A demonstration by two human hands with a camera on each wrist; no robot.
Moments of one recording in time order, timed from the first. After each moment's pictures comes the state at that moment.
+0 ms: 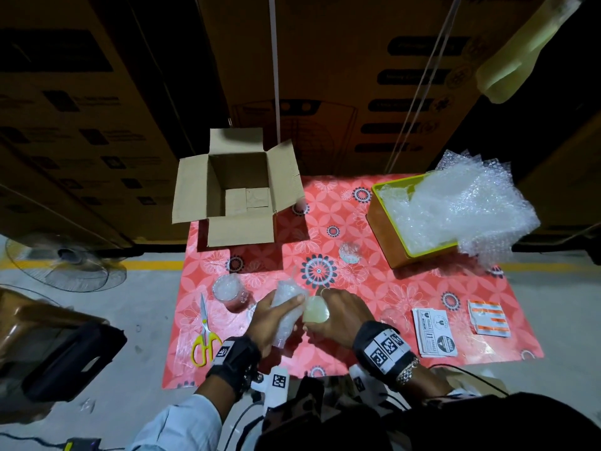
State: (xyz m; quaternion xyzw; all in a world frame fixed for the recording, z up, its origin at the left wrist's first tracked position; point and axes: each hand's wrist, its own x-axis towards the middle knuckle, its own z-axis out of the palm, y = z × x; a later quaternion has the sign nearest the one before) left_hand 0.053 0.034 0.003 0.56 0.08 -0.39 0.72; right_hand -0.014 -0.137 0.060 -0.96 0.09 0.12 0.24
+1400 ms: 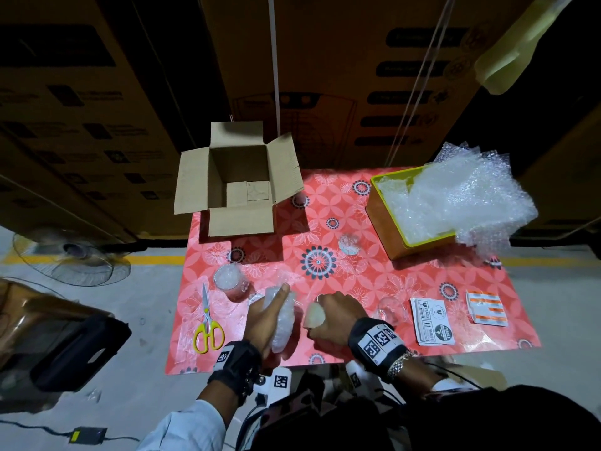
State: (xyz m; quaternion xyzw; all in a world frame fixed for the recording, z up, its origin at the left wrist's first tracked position) left_hand 0.021 0.043 0.006 0.62 0.13 -0.32 0.71; right_hand -0.030 -0.135 0.036 -0.95 0.08 0.20 0.25
